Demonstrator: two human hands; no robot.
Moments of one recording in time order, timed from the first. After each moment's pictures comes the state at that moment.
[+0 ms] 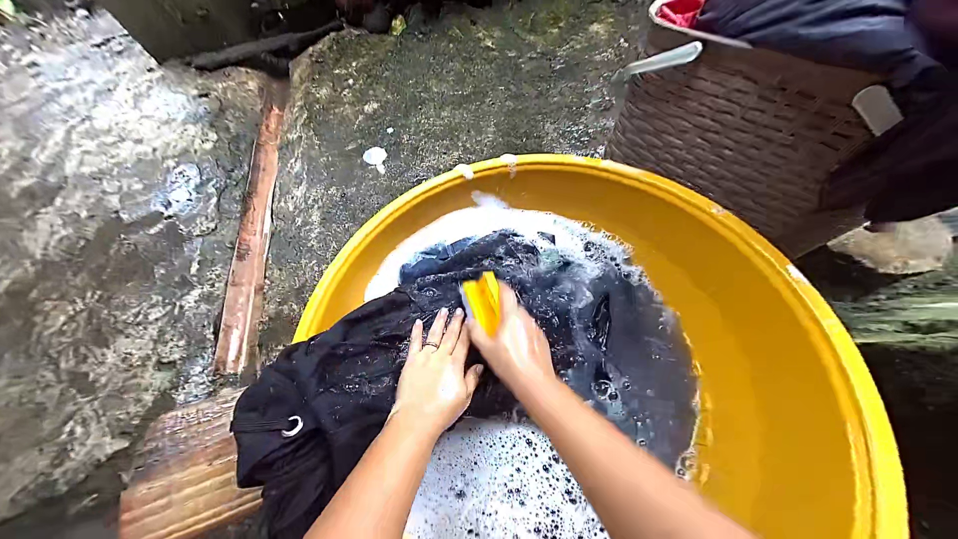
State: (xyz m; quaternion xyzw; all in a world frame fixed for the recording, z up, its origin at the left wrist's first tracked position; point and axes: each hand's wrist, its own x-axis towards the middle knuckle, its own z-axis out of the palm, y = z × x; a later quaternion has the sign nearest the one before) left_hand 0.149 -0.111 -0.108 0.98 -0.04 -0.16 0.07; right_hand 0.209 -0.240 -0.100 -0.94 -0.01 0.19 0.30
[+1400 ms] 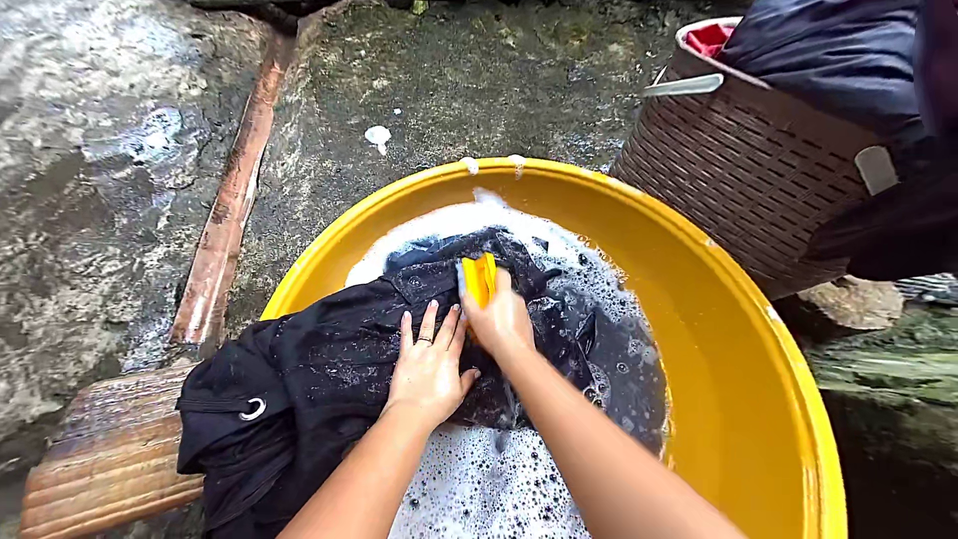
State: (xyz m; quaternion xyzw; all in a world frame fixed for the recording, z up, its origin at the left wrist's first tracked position) left_hand 0.162 -0.138 -0.117 0.97 0.01 -0.21 0.07; right_hand 0.255 -0.237 -0.106 -0.93 0.02 0.22 0.31
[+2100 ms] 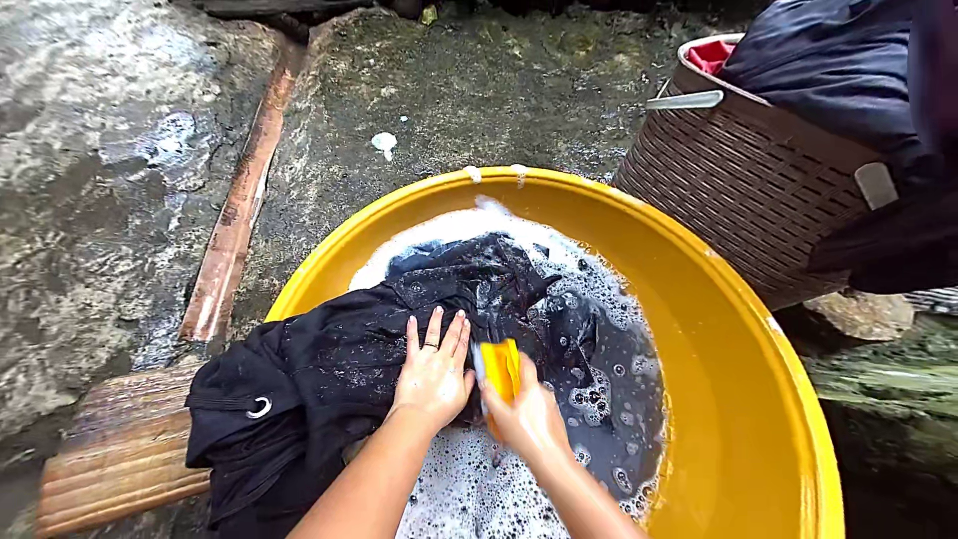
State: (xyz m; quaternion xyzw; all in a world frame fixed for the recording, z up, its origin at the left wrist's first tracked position) left_hand 0.161 -0.145 -0.119 0.97 0.00 -0.23 0.05; right_hand 0.172 -0.292 -0.090 -0.91 0.04 0.30 0.29
